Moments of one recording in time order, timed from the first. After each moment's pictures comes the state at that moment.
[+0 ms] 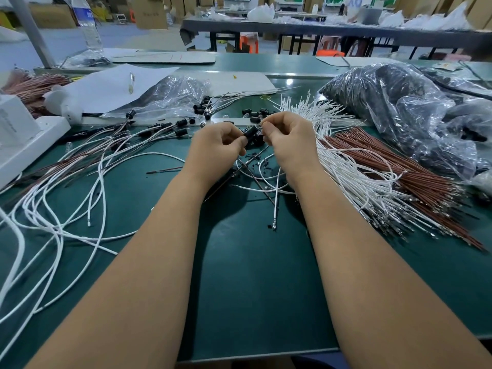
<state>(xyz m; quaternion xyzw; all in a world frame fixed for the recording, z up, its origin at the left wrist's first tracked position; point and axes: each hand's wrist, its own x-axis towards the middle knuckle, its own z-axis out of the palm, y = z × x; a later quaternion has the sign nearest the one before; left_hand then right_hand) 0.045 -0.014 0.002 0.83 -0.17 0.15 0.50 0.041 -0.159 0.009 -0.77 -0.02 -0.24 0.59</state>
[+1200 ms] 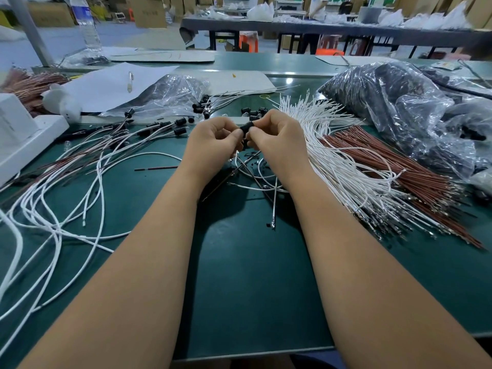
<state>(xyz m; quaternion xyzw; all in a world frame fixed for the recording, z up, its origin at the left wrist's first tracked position) 0.046 -0.016 0.005 0.78 -0.14 0.12 0.60 0.037 -0.148 0.007 -0.78 -0.04 -0.22 0.58</state>
